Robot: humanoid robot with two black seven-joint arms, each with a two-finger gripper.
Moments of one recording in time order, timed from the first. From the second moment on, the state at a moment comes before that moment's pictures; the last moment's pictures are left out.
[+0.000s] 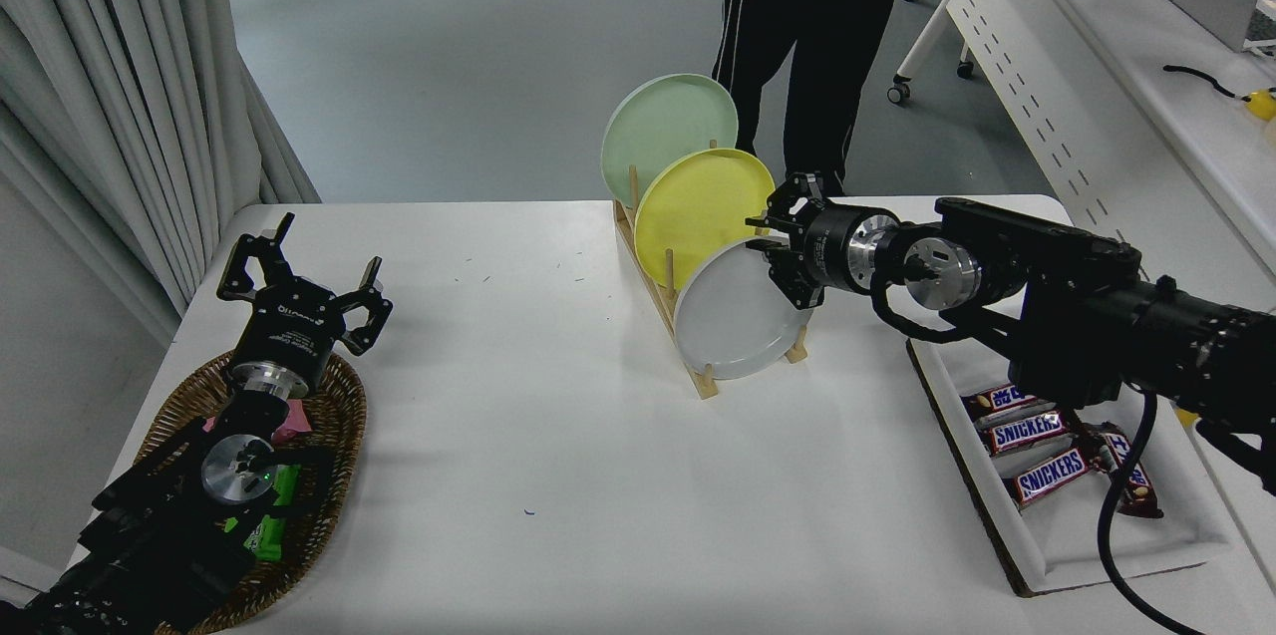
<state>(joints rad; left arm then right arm) -0.51 0.25 -1.06 -0.52 0.09 -0.57 -0.44 1.24 -0.22 -0.13 0.73 0.38 -0.02 -0.11</state>
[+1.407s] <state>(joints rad) -0.51 0.25 -1.06 -0.52 0.09 -0.57 -0.44 1.25 -0.25 -0.07 0.75 0.38 -0.01 -0.18</state>
